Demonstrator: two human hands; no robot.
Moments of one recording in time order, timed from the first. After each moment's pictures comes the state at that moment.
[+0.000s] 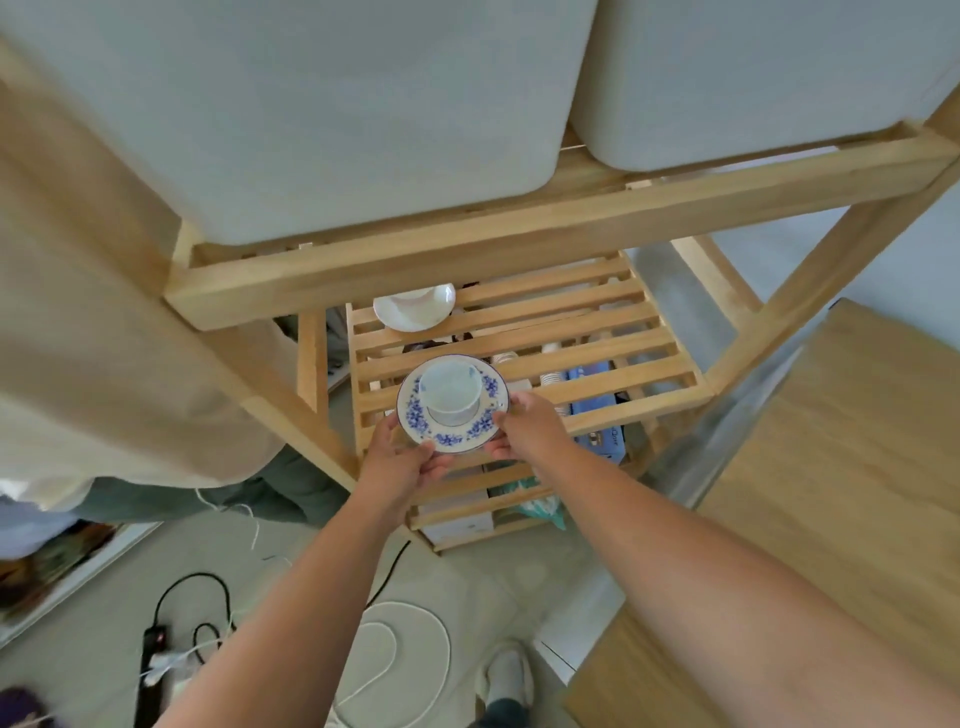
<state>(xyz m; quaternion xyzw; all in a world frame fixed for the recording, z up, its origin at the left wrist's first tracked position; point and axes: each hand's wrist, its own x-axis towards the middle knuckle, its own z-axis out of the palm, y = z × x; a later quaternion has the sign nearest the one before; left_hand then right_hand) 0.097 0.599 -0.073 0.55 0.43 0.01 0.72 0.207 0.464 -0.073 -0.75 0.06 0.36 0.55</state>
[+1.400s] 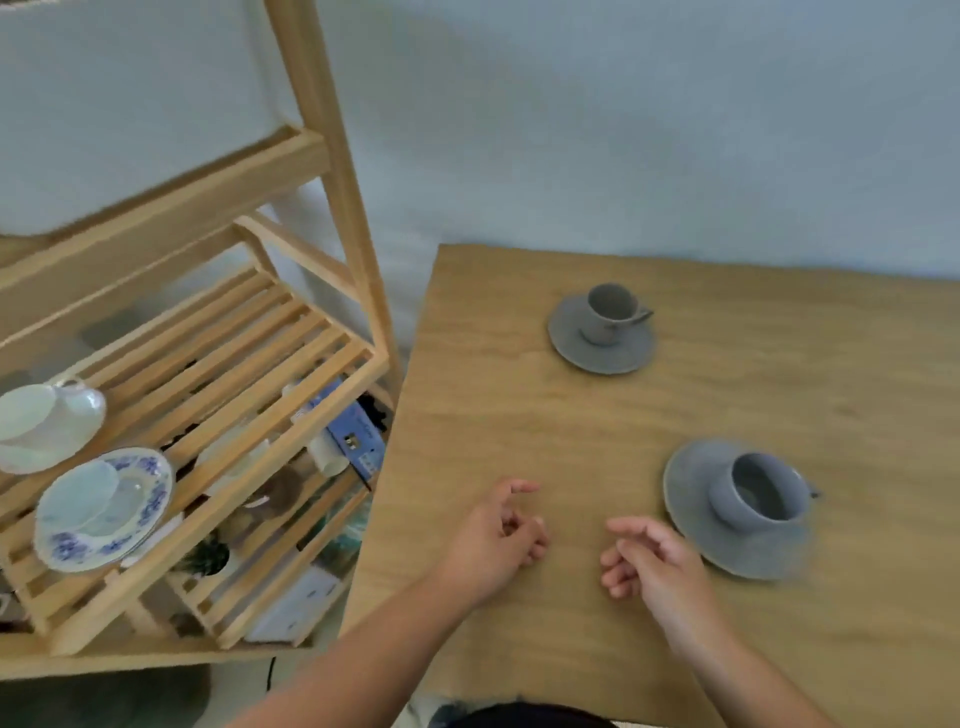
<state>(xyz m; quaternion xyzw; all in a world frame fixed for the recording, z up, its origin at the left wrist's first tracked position) 0.051 0.259 -0.055 0.74 -0.05 -0.32 0.59 -0.038 0.088 -0.036 -0.67 0.35 0.04 0.65</state>
